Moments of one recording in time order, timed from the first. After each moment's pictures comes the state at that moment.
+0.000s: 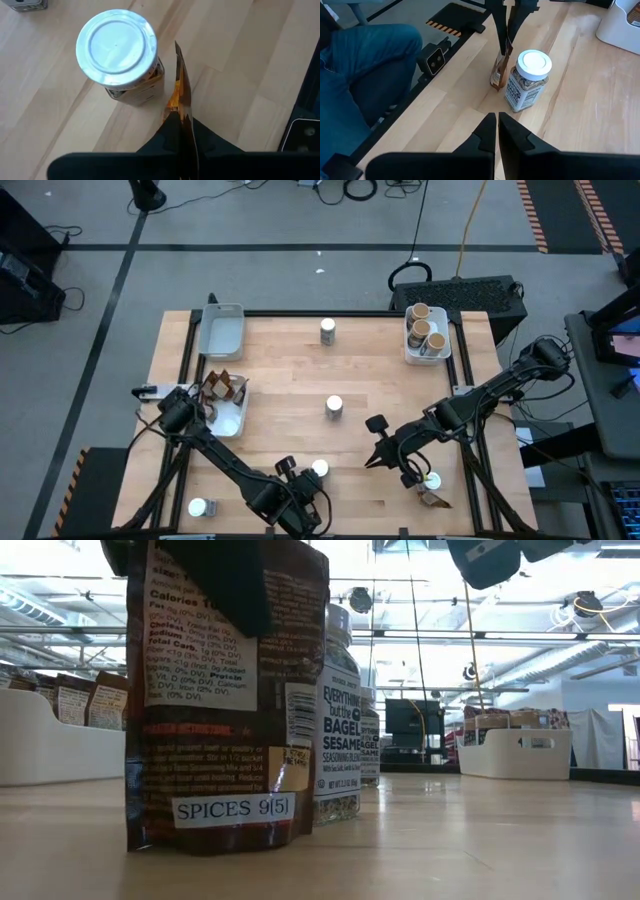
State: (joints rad) left arm -0.67 2.17 1.82 -0.94 -0.44 -1.07; right arm 0.49 1.32 0.86 -0.14 -0.02 0.03
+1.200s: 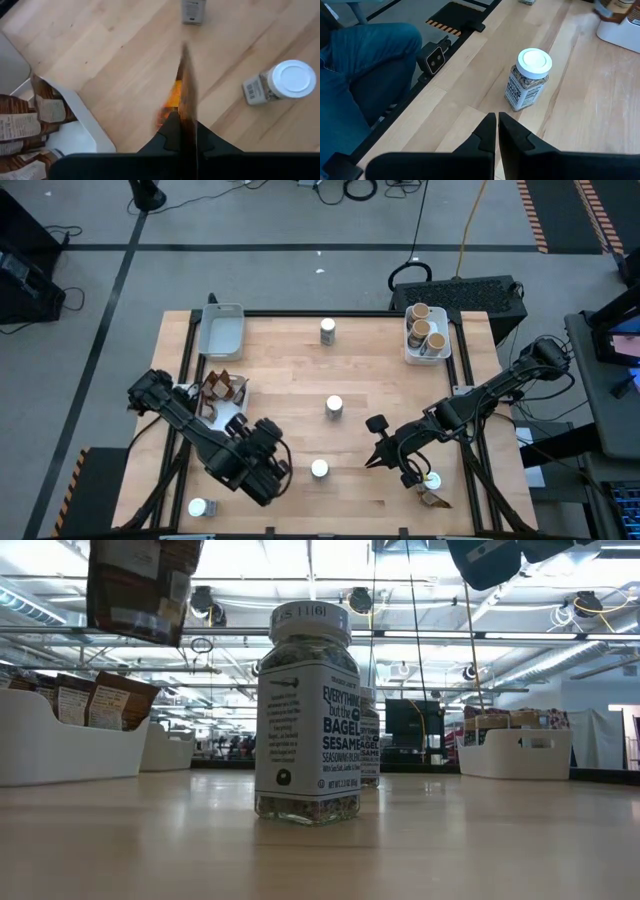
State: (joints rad) left arm -0.64 1.84 1.82 -1.57 -0.50 -1.40; right arm 0.49 1.32 0.86 -0.15 -0.02 0.03
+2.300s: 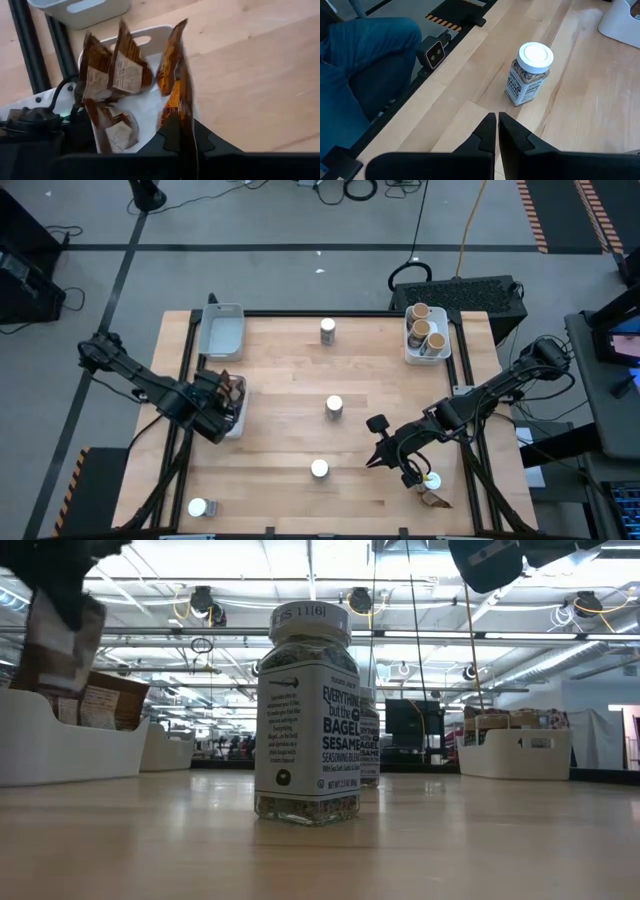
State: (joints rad) left arm -0.53 1.20 1.10 -1.56 -0.40 -1.80; right arm 0.49 1.32 0.86 -0.17 -0.02 0.02
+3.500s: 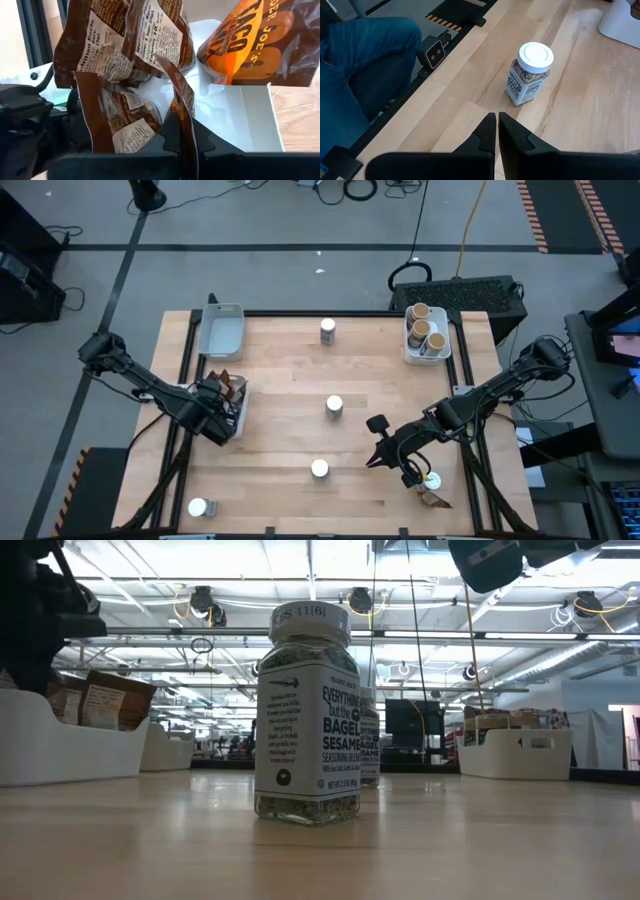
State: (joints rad) left arm -0.53 1.19 0.76 -1.35 -0.31 -1.88; right arm 0.49 1.32 0.86 -0.17 -0.02 0.02
